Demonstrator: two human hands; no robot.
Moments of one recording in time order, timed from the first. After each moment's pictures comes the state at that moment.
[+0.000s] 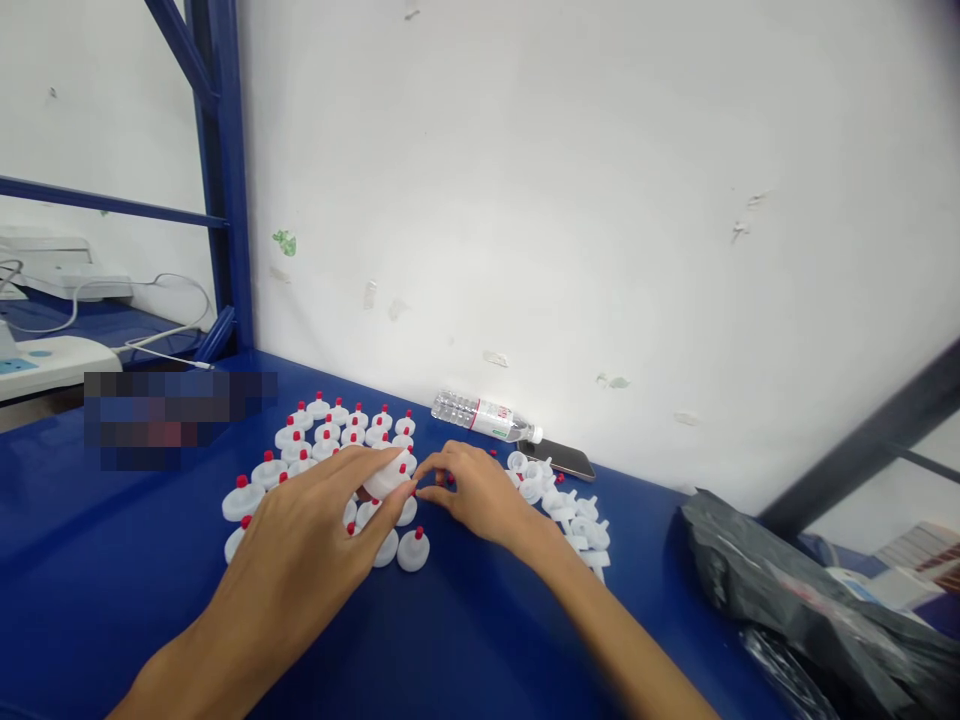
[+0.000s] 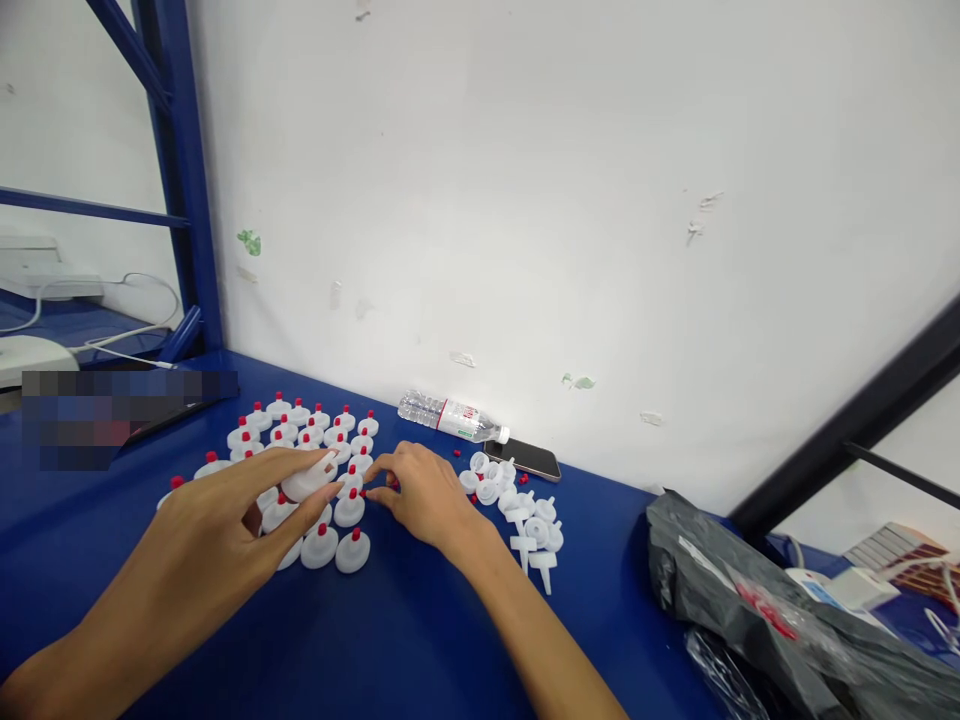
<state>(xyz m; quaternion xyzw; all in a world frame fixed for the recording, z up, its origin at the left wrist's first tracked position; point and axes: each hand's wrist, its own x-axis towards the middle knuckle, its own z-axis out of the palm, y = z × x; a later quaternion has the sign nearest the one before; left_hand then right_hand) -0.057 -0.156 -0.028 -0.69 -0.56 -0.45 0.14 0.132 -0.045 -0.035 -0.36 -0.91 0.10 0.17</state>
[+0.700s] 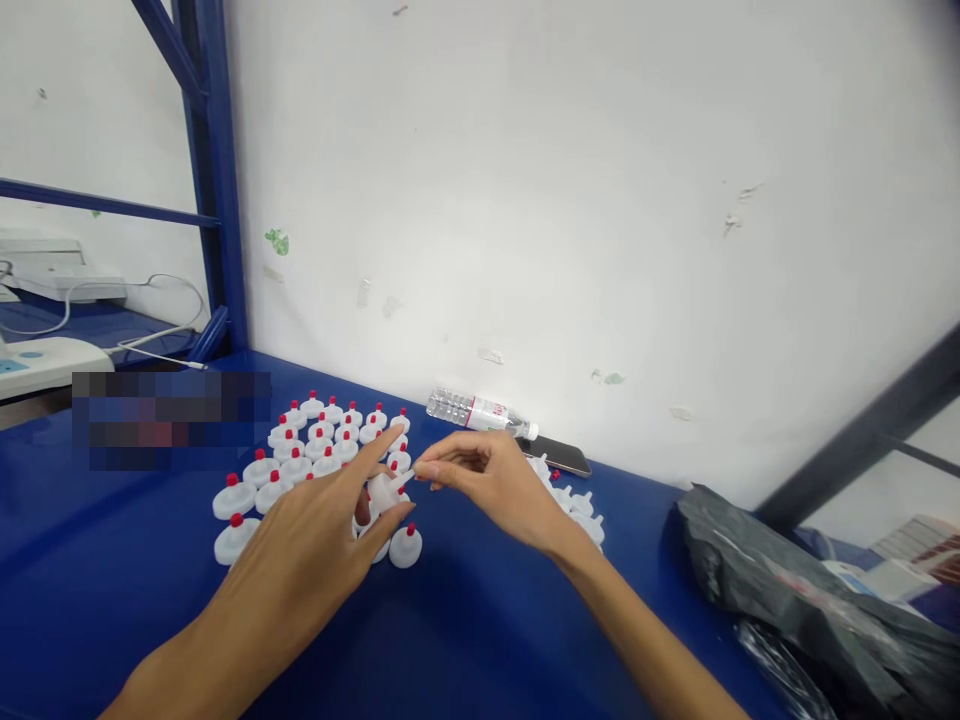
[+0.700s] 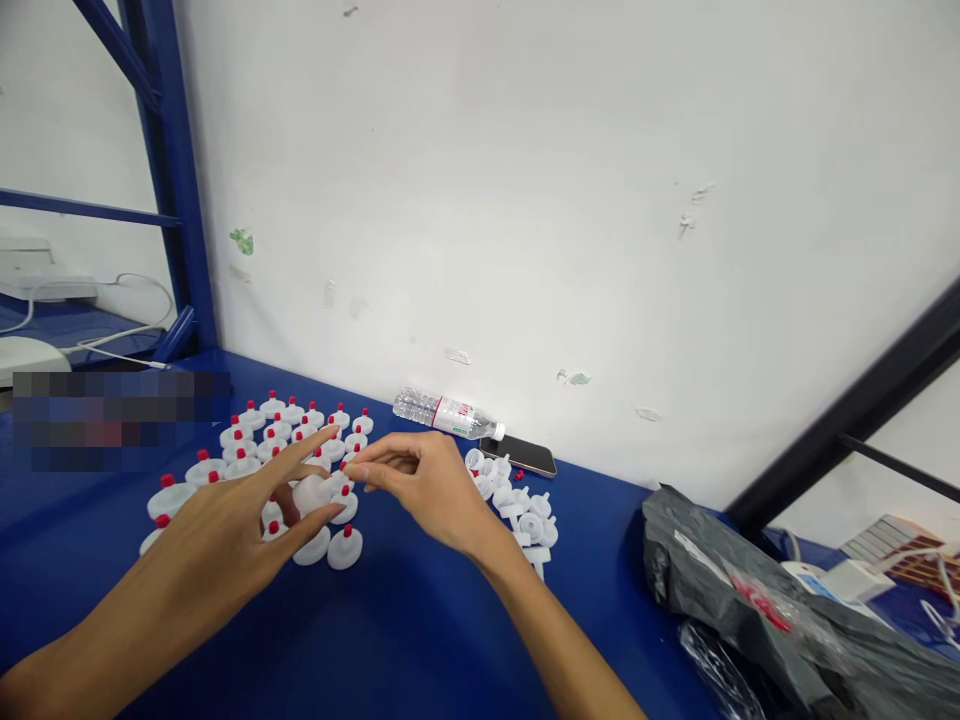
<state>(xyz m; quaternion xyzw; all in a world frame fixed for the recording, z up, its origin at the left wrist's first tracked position) -0.057 -0.149 -0.041 -0.67 -0.64 -0.36 -0.04 0.146 -0.077 0.012 -0.30 -0.77 0.45 0.34</state>
